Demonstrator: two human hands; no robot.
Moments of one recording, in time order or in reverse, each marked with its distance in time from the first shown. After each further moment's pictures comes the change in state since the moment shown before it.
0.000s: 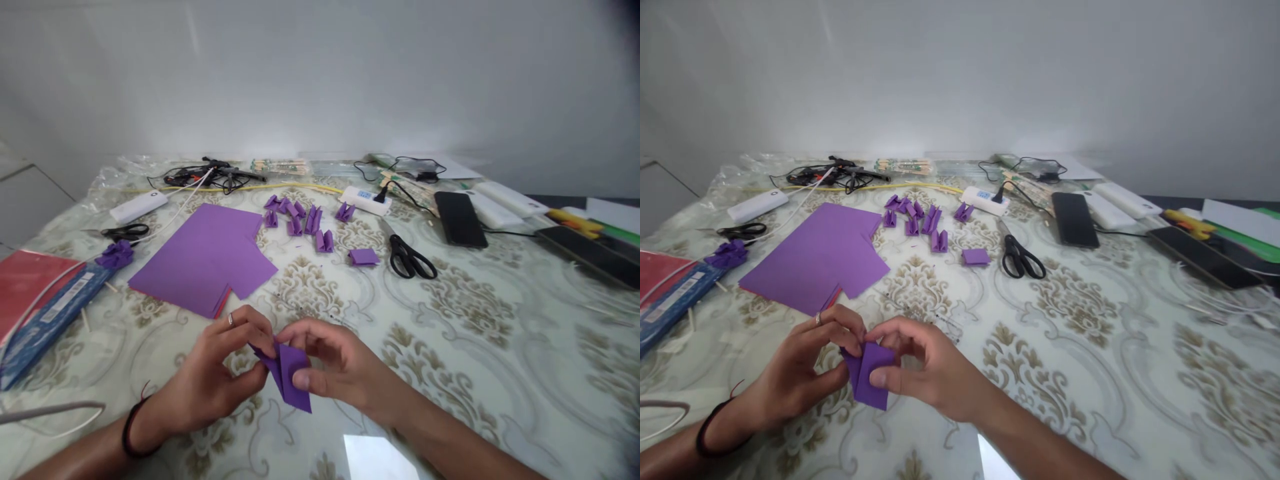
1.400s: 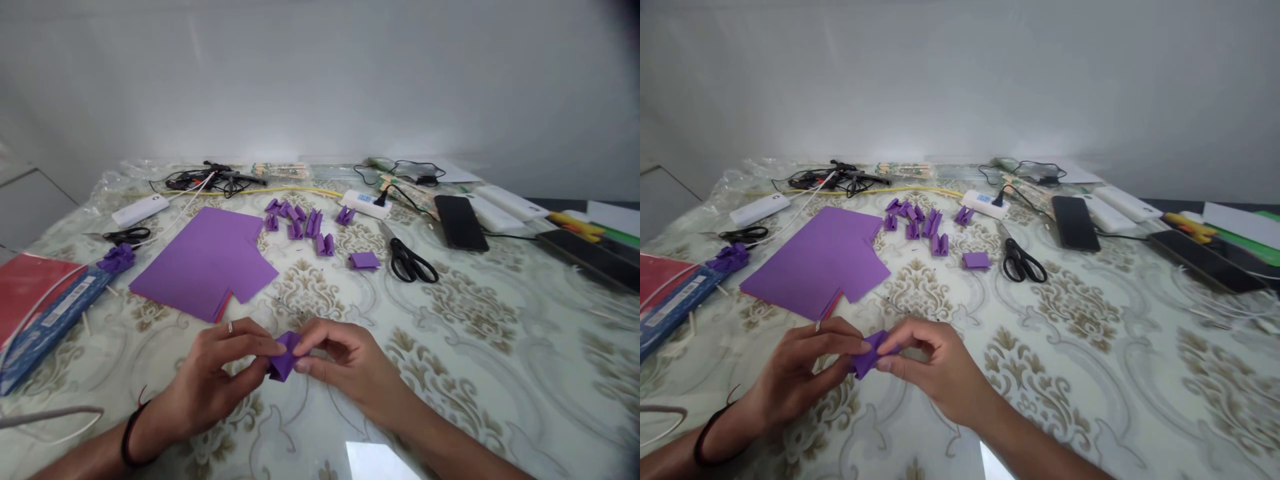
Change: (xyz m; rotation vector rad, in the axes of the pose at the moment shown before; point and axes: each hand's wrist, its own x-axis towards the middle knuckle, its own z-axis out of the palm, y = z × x) left_hand 0.003 0.002 0.001 0.064 0.098 0.078; right_hand 0.002 0.009 -0.002 -0.067 0.207 -0.165
